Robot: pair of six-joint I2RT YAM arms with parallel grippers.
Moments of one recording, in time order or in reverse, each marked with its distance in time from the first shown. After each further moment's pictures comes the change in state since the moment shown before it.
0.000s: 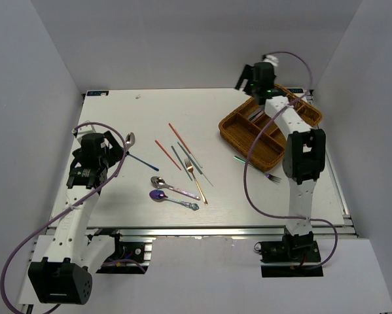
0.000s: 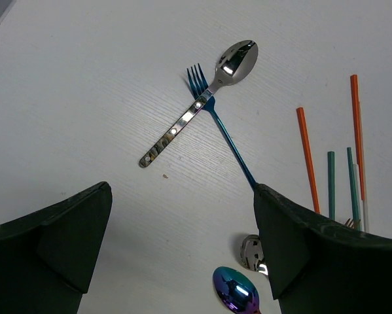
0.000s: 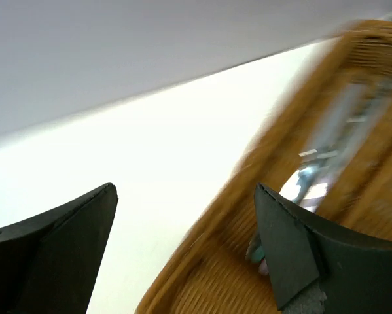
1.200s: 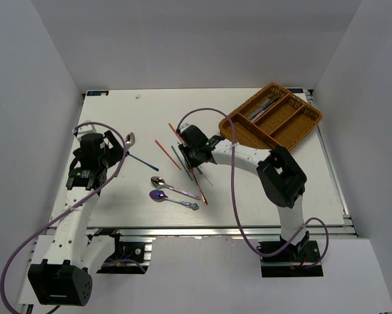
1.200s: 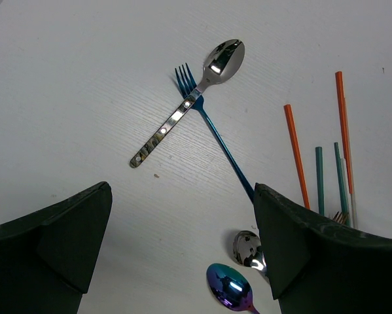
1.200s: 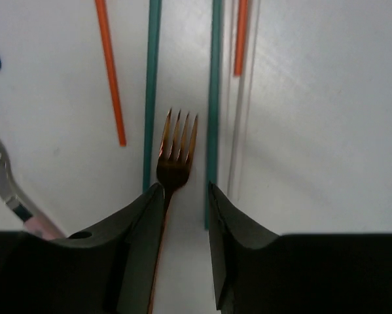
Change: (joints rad) left arm 0.000 -0.013 0.000 0.008 0.033 0.001; right arm 0.656 -0.149 -0.401 -0.248 -0.059 -0.342
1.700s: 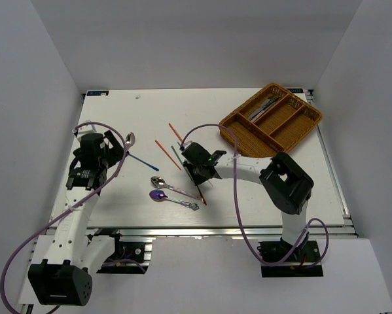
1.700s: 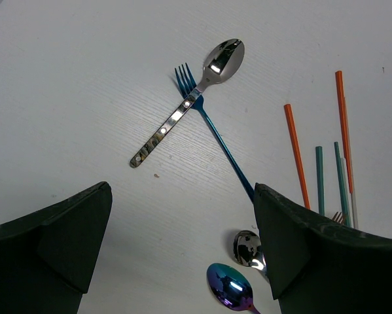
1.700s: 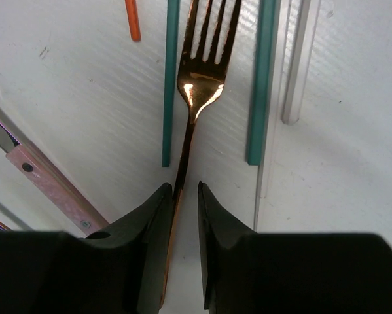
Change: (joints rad) left arm 0.000 0.000 0.000 0.000 0.002 0.002; right arm 0.092 -0.134 -0.280 0.047 -0.005 0.113
